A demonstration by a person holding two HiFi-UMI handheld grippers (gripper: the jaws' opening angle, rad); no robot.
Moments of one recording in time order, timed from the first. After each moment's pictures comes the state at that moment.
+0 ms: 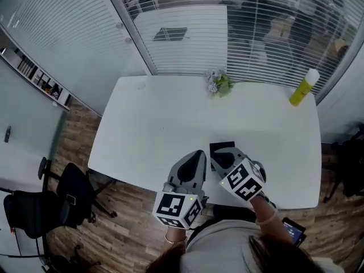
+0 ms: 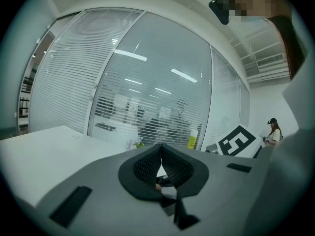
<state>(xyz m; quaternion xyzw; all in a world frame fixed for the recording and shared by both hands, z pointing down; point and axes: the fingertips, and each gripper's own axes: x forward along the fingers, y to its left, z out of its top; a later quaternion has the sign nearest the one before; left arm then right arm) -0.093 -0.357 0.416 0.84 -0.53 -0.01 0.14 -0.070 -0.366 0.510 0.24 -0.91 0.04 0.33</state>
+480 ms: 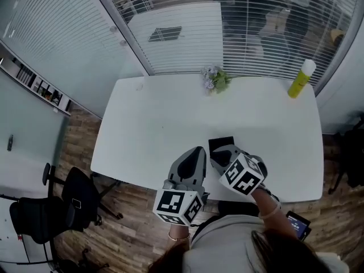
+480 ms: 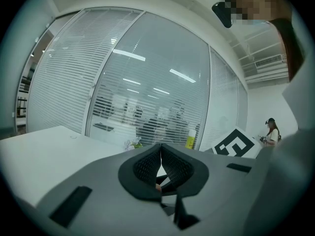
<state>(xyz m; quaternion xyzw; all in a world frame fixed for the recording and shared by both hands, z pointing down) -0.090 -0.355 0.414 0.84 -0.52 -0.01 0.14 -0.073 -0.352 0.525 0.21 -0.91 0.04 0.37</state>
